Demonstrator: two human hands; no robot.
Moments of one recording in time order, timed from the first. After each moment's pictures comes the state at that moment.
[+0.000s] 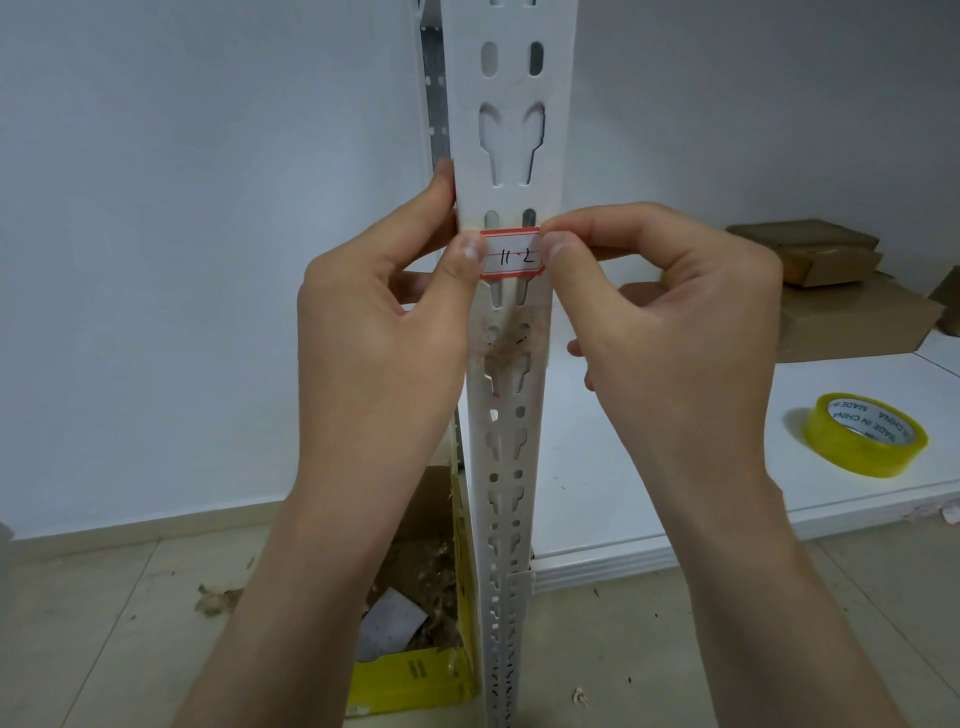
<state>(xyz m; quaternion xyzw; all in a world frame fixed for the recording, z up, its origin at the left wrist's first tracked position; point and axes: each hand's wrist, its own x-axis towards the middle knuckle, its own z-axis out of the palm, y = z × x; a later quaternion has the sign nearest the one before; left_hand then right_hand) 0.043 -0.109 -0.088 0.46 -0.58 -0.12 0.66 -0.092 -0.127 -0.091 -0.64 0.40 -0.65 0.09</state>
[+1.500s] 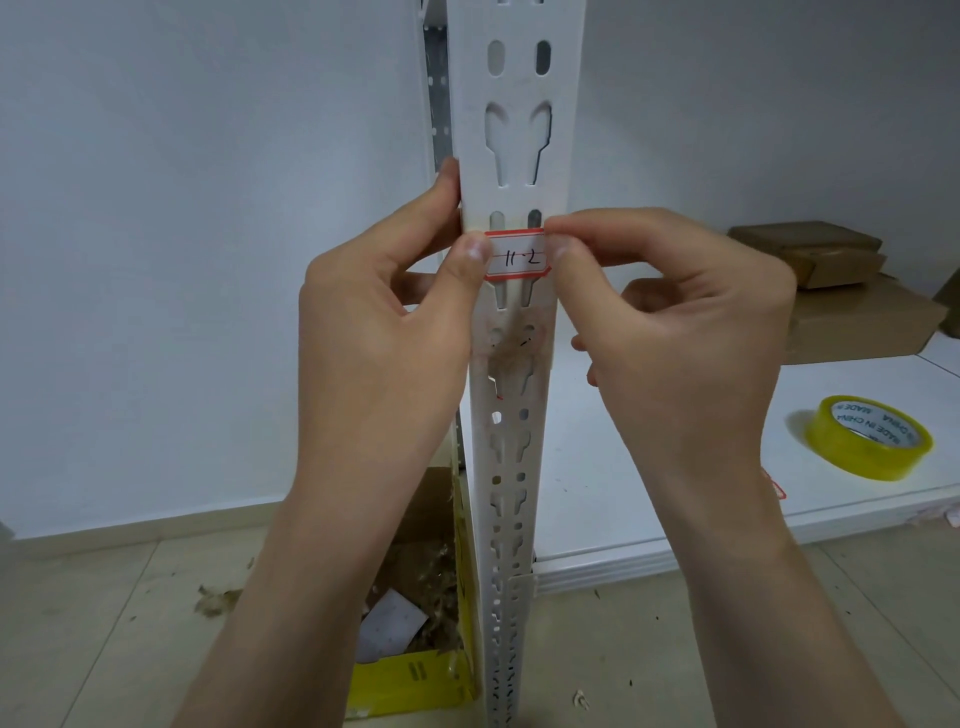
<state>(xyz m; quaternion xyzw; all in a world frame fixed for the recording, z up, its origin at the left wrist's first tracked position) 0.043 -0.109 -0.088 0.47 -0.58 -0.12 0.65 -0.093 -0.136 -0.098 -0.65 0.33 -0.69 0.05</state>
